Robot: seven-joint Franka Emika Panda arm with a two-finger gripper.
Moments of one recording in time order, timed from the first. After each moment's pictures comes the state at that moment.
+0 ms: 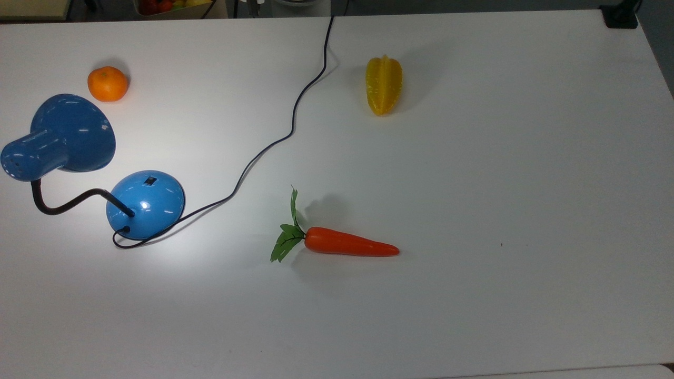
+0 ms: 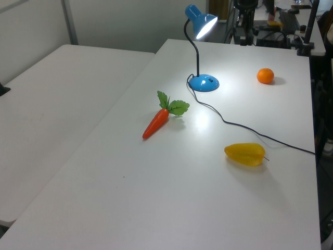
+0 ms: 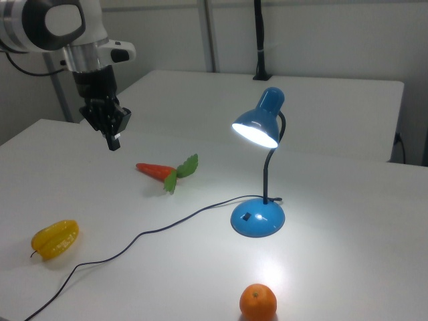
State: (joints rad) arm 0.10 0.00 -0.05 -1.63 -0.06 1.57 0.07
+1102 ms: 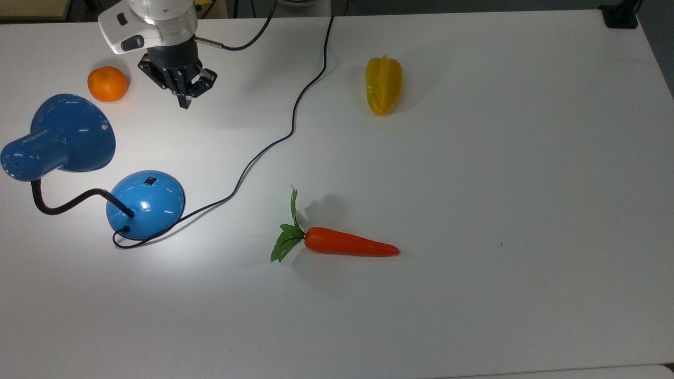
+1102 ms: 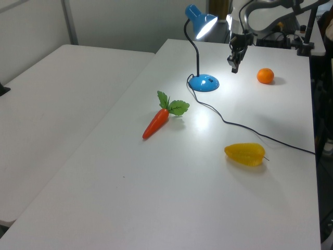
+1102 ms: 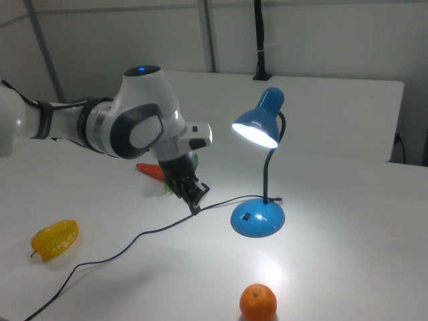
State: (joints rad) arm -0.12 0.12 -0.06 -1.97 -0.11 2.20 0.05
